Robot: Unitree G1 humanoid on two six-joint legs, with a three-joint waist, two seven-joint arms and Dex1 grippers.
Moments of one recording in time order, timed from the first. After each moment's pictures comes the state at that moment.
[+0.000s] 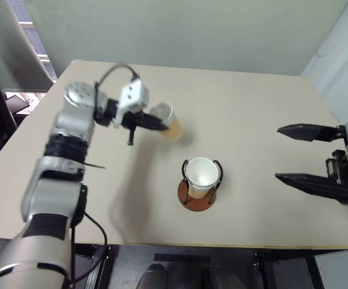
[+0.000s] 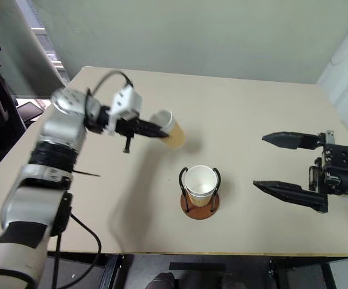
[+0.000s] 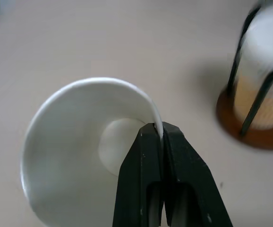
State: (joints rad) left arm -1.18 0.70 -0.18 0.60 -0.22 0.02 -1.57; right arm -0.11 -1.11 -0.65 -0.59 1.14 0.75 1.05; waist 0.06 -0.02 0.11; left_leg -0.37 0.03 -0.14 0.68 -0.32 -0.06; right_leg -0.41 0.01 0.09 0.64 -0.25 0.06
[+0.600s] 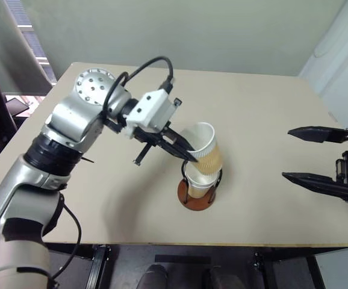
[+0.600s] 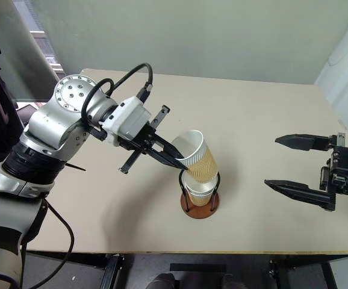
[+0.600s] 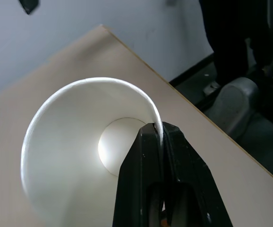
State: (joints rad) left arm -1.15 0.83 -0.52 0.09 -0.63 0.09 -1.58; right arm -0.09 -1.10 -0.66 -0.56 1.04 0.70 1.08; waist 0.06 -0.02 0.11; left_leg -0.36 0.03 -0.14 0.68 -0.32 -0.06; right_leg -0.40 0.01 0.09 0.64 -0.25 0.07
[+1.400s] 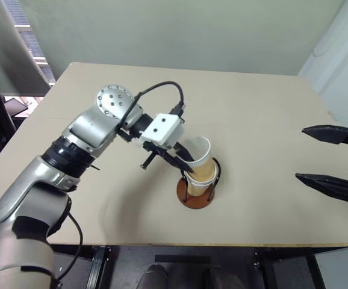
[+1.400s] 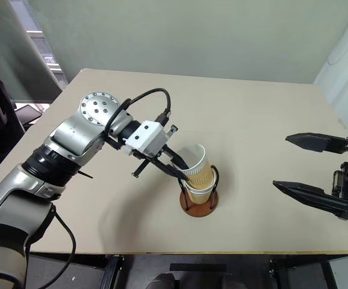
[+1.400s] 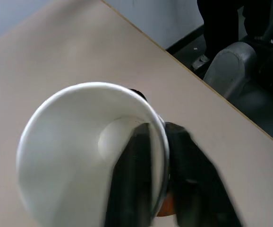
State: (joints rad) left arm -1.16 0.79 -0.63 0.20 -0.52 -0.02 -1.58; right arm 0.00 -1.09 -0.84 -0.62 1.18 0.77 1.03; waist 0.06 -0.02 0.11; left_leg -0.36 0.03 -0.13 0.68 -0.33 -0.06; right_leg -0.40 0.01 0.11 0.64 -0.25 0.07
